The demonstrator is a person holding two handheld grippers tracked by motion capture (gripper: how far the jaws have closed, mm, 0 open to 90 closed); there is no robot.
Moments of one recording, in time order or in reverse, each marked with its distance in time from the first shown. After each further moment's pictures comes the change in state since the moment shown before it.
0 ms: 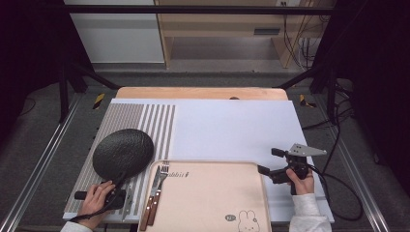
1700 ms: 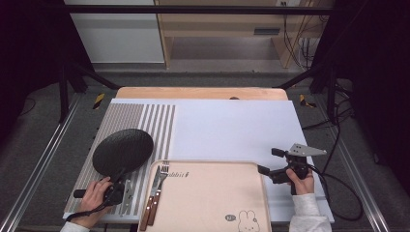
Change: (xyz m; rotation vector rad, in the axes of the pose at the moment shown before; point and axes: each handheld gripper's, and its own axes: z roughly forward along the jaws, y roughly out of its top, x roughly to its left) left arm 0.022 0.005 -0.006 0.005 -0.020 -0.097; right arm 0.000 0.000 0.000 0.002 -0.003 0.000
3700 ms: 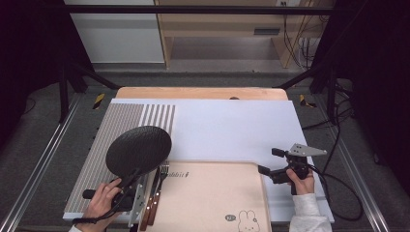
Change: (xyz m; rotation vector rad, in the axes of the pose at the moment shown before) left arm 0.031 0.063 -0.048 -0.141 0.017 0.000; right arm 0.000 0.000 -0.001 0.000 -0.002 -0.001
